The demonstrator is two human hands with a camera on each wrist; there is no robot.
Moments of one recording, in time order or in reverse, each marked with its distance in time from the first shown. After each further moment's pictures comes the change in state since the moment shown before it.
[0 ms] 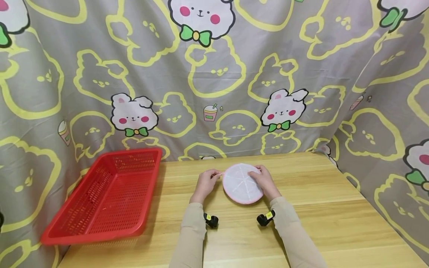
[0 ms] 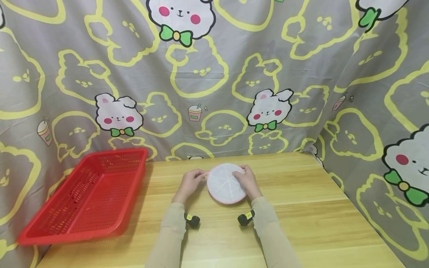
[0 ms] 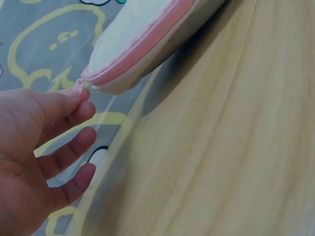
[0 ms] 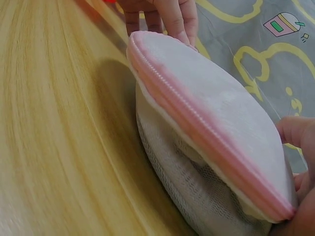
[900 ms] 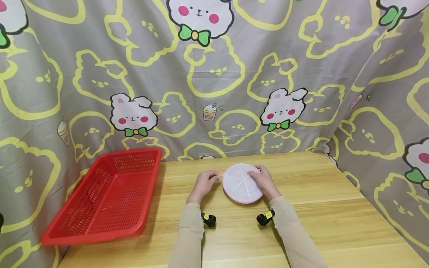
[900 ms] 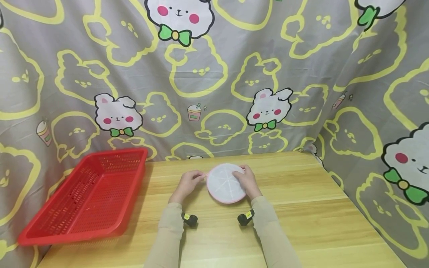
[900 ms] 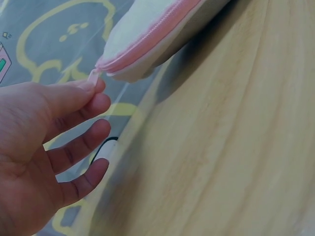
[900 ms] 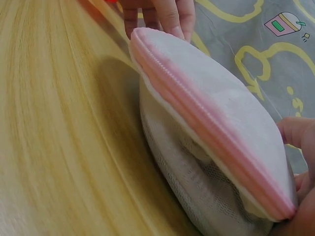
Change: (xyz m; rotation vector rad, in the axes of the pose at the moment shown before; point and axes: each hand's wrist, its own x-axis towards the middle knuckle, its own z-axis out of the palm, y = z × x) left_hand -0.003 -0.006 -0.009 -0.010 -0.094 0.028; right_hand 0.000 0.001 -0.001 -0.017 0.000 -0.002
